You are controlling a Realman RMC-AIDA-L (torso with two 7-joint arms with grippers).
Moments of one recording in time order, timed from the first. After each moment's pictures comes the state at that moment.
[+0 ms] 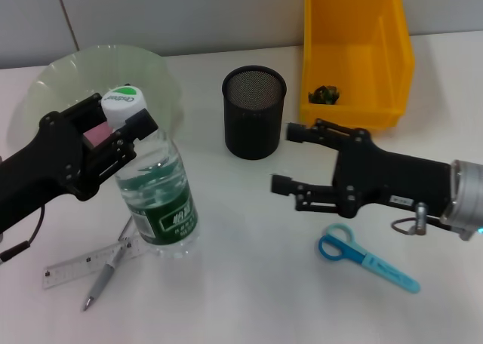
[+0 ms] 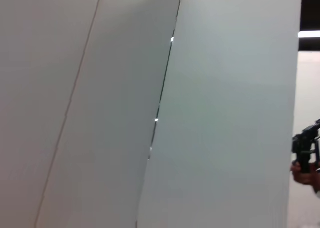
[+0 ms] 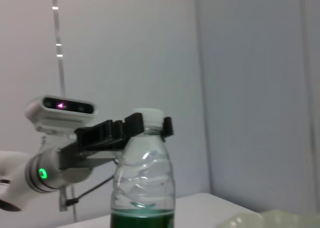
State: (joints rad) left arm -0.42 -2.05 0.93 0.39 1.29 1.80 -1.06; right arm 0.33 2.08 -1.17 -0.65 -1.35 -1.53 1.06
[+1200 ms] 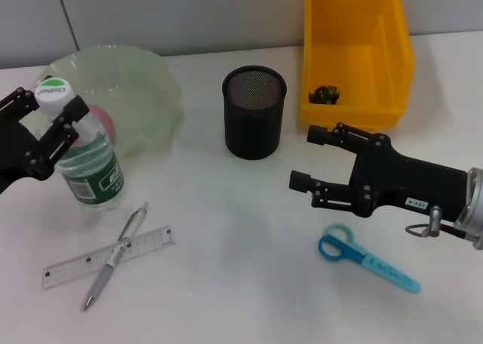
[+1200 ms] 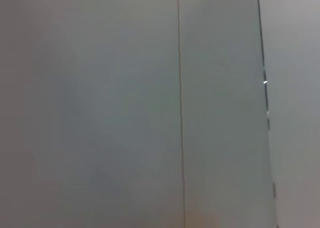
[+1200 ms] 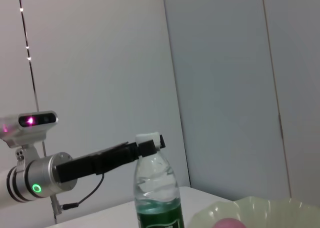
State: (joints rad) left arm -0.35 -2.06 0.78 0.38 1.29 1.59 -0.76; right arm 0.30 2.07 -1.12 -0.61 -1.36 -1.52 1.06
